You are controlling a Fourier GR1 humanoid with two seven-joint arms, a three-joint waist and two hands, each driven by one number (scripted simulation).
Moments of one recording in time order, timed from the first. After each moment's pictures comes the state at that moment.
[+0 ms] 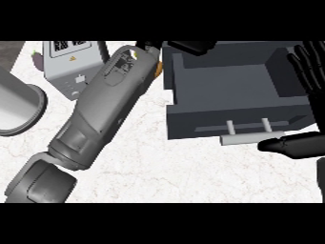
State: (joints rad) left arm -1.31 0.00 -0.07 -0.50 0.20 0.32 -0.27; right arm -0.29 -0.21 -0.16 -1.81 -0.12 0.21 0.08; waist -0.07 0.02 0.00
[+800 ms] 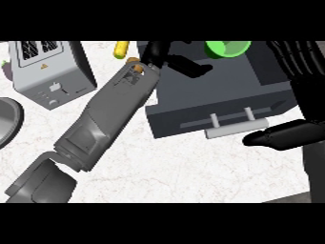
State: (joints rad) left arm -1.31 0.00 -0.31 -0.30 0.31 0.27 -0.23; right arm -0.40 -0.20 -0.10 -1.77 -0.13 0.24 0.08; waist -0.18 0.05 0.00
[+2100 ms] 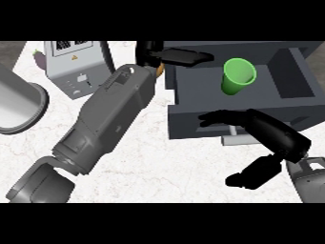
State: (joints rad) left arm -1.25 0.00 -0.24 -0.39 0.64 0.28 -0.52; right arm -0.30 -0.37 0.25 -1.74 0.15 0.54 0.12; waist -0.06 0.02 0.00
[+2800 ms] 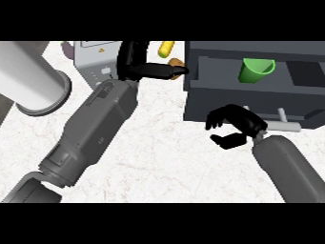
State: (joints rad) left arm -1.06 0.06 -0.22 -0.53 0.66 0.18 -0.56; right arm -0.49 -0.30 0.32 -0.99 0.52 0.31 -0.19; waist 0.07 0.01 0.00
